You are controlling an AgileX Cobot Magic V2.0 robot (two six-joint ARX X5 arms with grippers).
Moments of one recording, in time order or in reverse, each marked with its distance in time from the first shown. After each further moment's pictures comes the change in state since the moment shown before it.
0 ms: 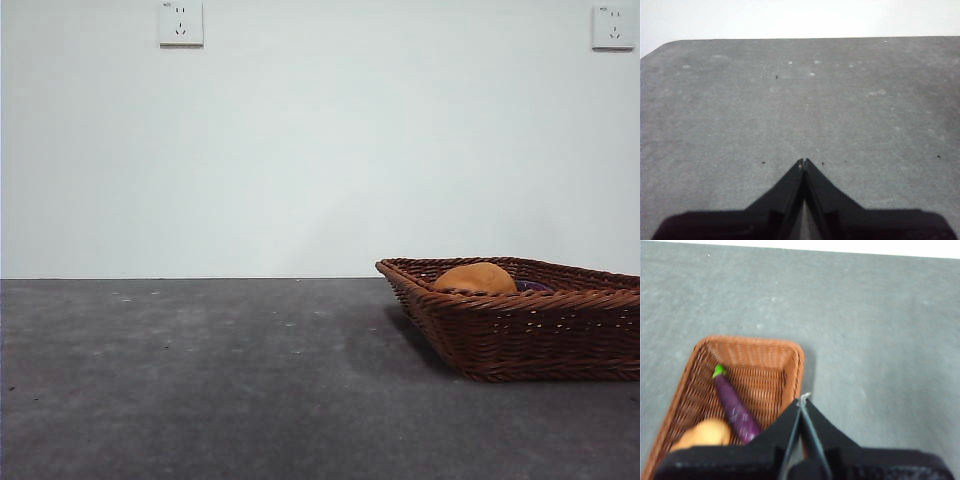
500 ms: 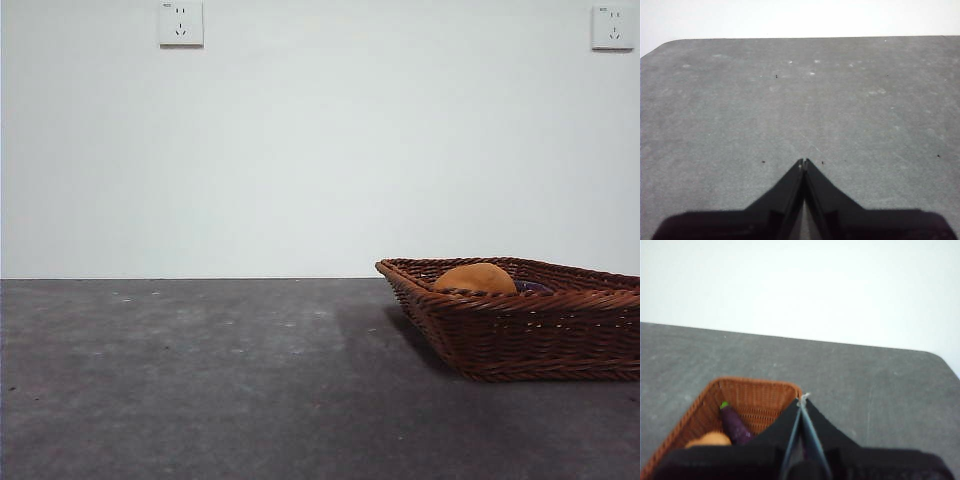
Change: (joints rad) left arm 0.000 0.003 0.000 0.000 0.000 0.000; right arm 0.001 -0.771 -0.698 0.414 0.007 0.001
